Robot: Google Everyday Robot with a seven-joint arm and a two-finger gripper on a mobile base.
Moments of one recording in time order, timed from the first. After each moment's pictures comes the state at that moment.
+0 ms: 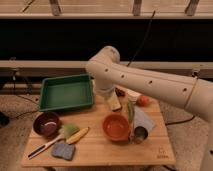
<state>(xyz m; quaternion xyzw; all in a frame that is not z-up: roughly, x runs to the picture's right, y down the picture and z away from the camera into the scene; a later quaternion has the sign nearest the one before) -0.014 0.066 0.709 -0.27 -0.11 -0.35 0.89</state>
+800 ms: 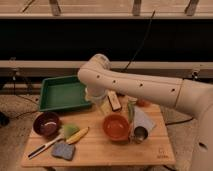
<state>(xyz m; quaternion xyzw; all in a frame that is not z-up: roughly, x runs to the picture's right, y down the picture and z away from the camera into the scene) -0.037 0.095 0.714 -0.29 -0.14 -0.37 0.87</state>
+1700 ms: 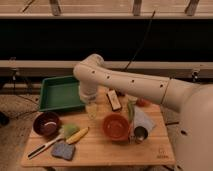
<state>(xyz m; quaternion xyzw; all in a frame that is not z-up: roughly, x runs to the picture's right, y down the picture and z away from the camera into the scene) -0.097 0.103 0.724 -0.35 -0.15 -0.18 0.91</state>
